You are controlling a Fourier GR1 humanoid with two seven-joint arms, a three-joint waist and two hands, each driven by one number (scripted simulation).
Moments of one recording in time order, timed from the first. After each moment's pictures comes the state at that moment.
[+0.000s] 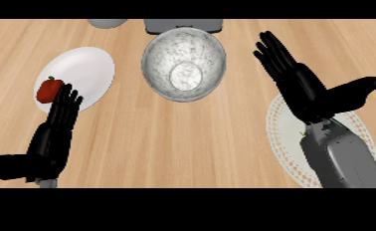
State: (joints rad) left arm 0.06 0.41 -0.21 -1.62 0.39 0.31 -0.16; right arm -0.36 -0.27 0.17 -1.60 -0.36 0.02 0.15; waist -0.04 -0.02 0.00
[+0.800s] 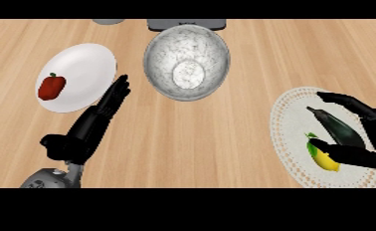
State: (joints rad) left arm -0.12 0.42 -0.39 -1.61 0.30 0.13 -0.03; right arm 0.00 -0.57 0.00 -1.51 0.00 0.10 -0.34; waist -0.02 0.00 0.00
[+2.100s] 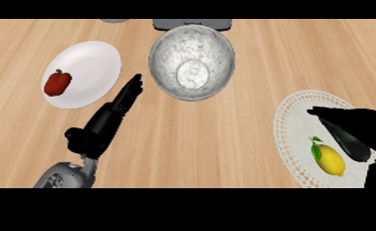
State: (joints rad) left arm -0.16 0.33 -0.39 -1.56 0.23 0.08 0.00; right arm -0.17 -0.87 0.25 -1.84 0.18 0.78 0.56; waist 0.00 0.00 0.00
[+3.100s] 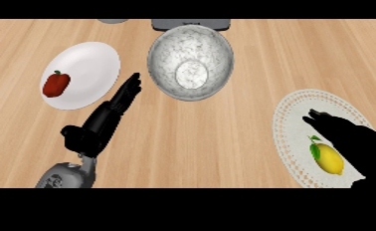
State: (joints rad) left arm -0.14 0.25 -0.28 -1.57 0.15 -0.02 0.04; right arm 0.02 -0.73 0.23 -1.91 0.63 0.64 0.36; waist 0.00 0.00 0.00
